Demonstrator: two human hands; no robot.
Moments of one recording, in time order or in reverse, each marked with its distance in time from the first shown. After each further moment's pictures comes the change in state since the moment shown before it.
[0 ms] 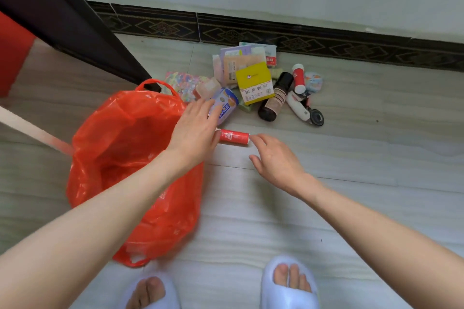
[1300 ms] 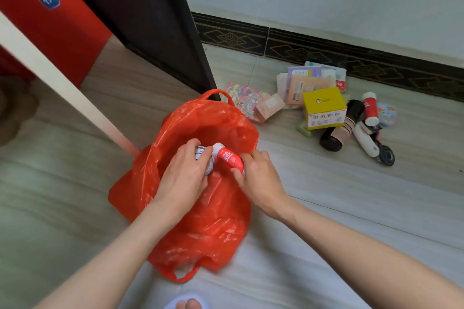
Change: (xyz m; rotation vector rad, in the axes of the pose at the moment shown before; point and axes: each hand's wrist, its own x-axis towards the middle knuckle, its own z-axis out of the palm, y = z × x) left_hand -0.102 -0.090 0.005 -0.091 0.021 -0.313; right_hand 0.074 -0.131 0.039 0.167 0.004 0.018
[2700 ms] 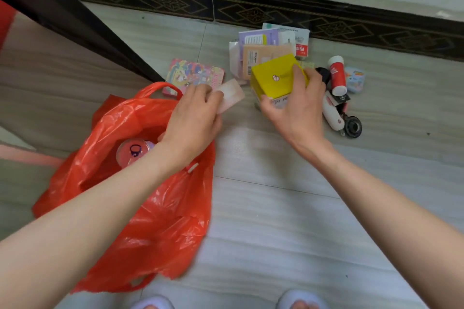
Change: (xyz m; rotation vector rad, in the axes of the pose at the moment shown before) left_hand 0.125 0.079 0.031 -0.045 0.078 0.214; right_hand 0.046 0.132 -0.080 0.067 0.502 0.267
